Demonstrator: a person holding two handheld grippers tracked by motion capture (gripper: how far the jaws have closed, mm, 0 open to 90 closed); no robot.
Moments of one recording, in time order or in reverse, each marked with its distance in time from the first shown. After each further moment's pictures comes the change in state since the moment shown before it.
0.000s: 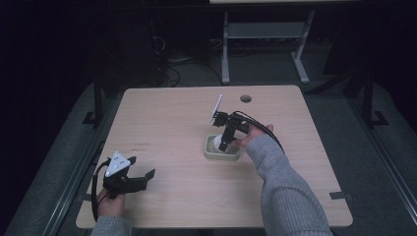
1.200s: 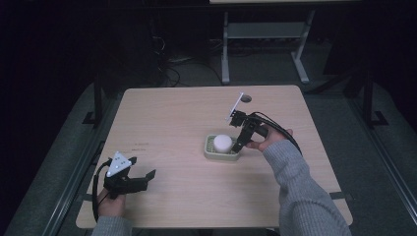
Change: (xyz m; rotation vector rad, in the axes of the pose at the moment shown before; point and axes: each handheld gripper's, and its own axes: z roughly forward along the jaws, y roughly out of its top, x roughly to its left) left arm -0.001 0.000 0.001 0.008 0.000 0.005; right arm 0.006 -0.048 -0.035 -0.070 0.003 0.066
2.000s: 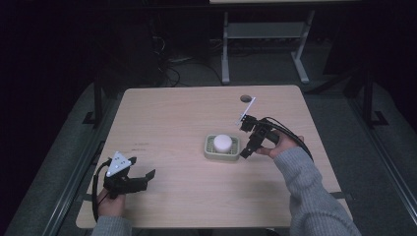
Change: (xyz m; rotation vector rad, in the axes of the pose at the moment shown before) left arm 0.000 0.000 0.000 -0.001 0.001 -0.004; right arm 0.006 -0.034 -0.010 -0.014 0.009 0.029
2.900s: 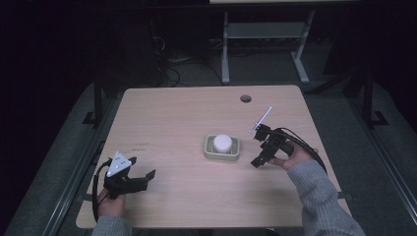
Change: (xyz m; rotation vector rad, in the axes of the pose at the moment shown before) left arm 0.000 0.000 0.000 0.005 0.004 0.004; right arm 0.003 -0.046 0.000 -0.032 0.008 0.050
